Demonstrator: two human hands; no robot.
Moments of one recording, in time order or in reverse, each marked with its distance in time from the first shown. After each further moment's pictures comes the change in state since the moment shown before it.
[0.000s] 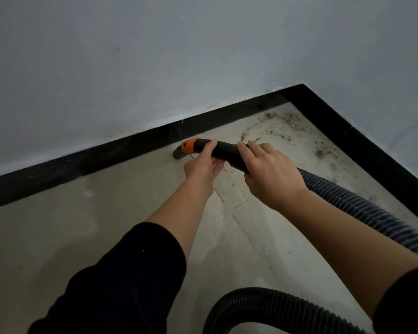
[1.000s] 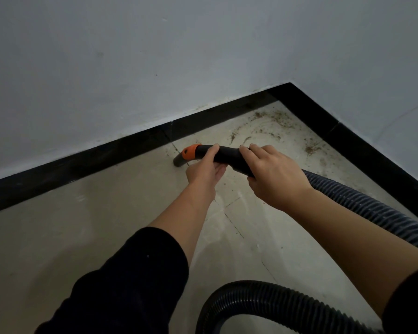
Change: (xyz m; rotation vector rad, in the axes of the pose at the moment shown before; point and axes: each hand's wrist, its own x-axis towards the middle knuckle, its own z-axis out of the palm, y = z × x) left_hand -0.010 -0.023 0.013 0.028 -0.007 -0.023; right_hand -0.020 0.024 0.001 0.023 -0.003 0.011
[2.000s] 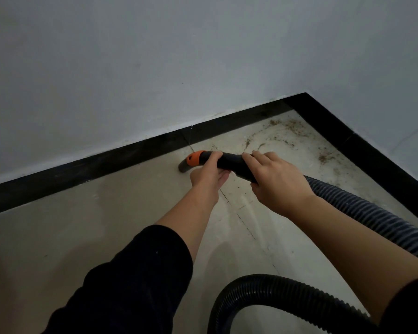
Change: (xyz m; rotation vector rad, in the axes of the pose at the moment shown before) left_hand -0.014 0.016 -0.028 0.008 0.045 0.034; right_hand -0.002 -0.028 -0.012 0.022 0.015 -0.069
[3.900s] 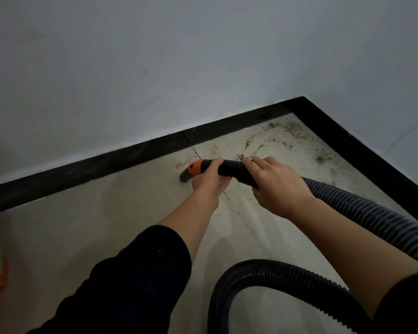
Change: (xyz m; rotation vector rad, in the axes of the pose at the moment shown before) left_hand -0.027 -0.010 -0.010 0.009 0.003 -0.011; right_hand -0.025 -0.005 -0.013 0.009 -0.015 -0.027
